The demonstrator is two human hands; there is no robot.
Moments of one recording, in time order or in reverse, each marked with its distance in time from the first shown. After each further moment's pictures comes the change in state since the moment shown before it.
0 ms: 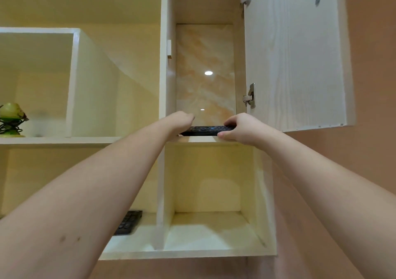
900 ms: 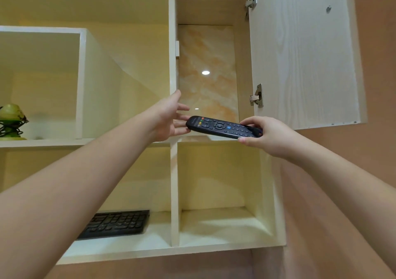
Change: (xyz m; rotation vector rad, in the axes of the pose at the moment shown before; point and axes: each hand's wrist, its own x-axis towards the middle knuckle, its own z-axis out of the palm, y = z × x) left_hand -0.040 -0.025 -0.055 -0.837 -0.207 -0.038; right_hand -0.069 -0.015 -0.010 0.058 0.079 -0.033
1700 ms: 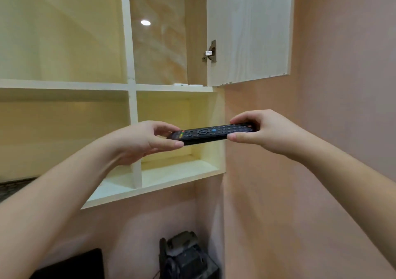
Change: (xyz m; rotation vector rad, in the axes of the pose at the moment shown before) left_hand -0.087 -0.121 0.000 0.221 -0.595 0.030; right_hand -0.158 -0.042 -0.010 -0.110 -0.018 0.293
